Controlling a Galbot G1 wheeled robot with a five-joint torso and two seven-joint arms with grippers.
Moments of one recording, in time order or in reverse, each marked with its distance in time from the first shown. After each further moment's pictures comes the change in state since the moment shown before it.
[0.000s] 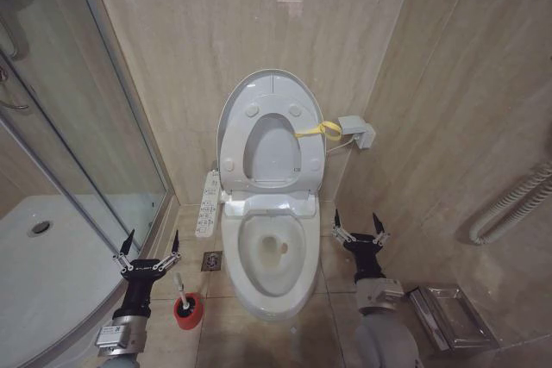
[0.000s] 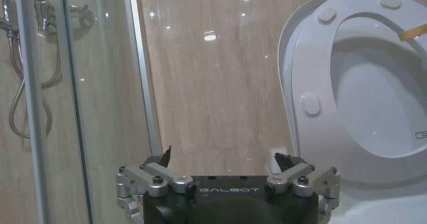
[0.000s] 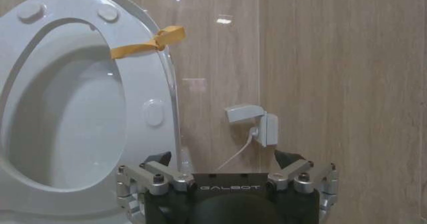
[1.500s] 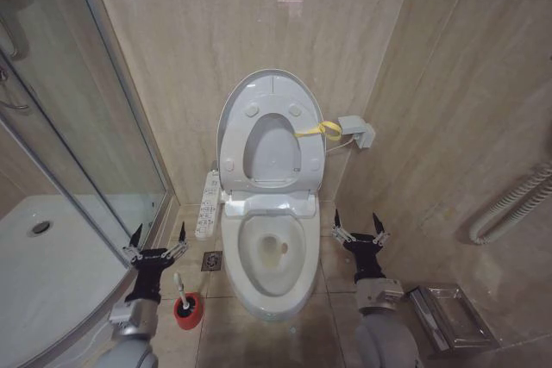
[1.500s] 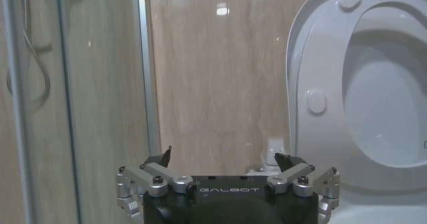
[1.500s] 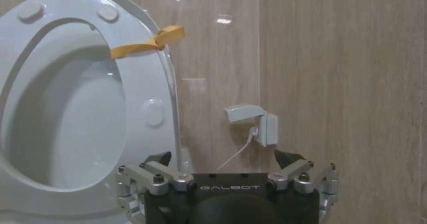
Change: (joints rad) left arm -0.086 -0.035 0.058 -0.067 -0.076 0.243 -0.043; right arm 0.000 0.000 0.000 0.000 0.000 0.000 0.000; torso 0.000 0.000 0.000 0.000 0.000
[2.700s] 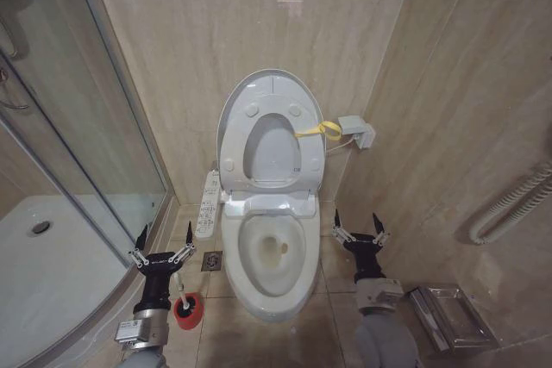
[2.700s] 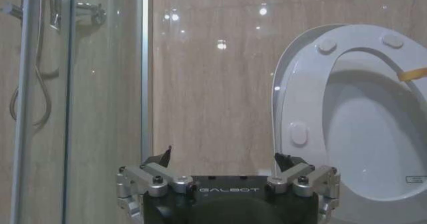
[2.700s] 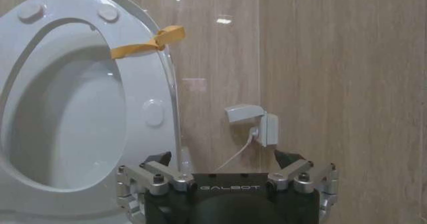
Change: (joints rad) left arm 0.055 -0.052 0.037 0.007 0.083 -0.217 -0.010; right arm 0.000 0.000 0.000 0.000 0.000 0.000 0.000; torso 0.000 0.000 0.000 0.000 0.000
